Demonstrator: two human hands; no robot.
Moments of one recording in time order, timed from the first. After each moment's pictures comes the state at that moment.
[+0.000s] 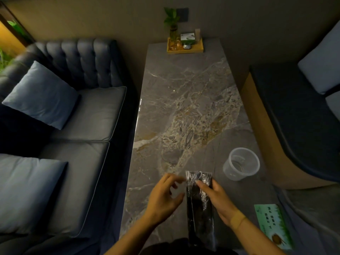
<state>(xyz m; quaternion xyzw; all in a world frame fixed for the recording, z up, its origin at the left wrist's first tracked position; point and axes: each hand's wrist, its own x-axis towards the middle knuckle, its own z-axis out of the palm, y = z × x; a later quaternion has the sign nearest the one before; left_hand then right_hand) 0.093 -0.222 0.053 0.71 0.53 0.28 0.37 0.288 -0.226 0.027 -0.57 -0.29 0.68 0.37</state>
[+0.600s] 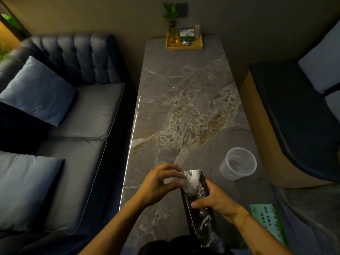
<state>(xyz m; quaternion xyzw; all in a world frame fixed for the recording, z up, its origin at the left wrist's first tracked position) 0.084 -0.178 0.079 0.76 0.46 0.21 0.40 0.313 -0.216 0.046 -0.47 -0.39 0.75 0.24</state>
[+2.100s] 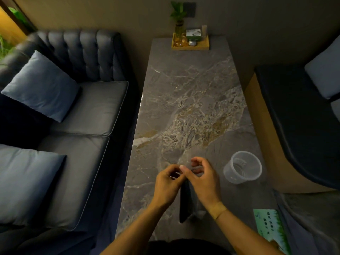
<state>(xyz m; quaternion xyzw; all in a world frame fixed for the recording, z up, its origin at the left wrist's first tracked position) 0.119 -0.188 0.056 0.51 0.58 0.39 0.50 0.250 -0.188 0.063 -0.66 -0.48 0.41 0.41</state>
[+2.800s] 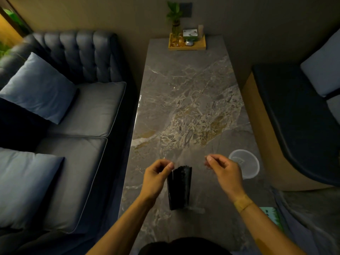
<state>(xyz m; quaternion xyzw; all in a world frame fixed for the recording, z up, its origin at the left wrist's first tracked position) 0.091 -0.175 0.052 0.42 0.58 0.41 0.56 0.311 -0.174 0.071 -0.64 -0.44 0.45 0.44</state>
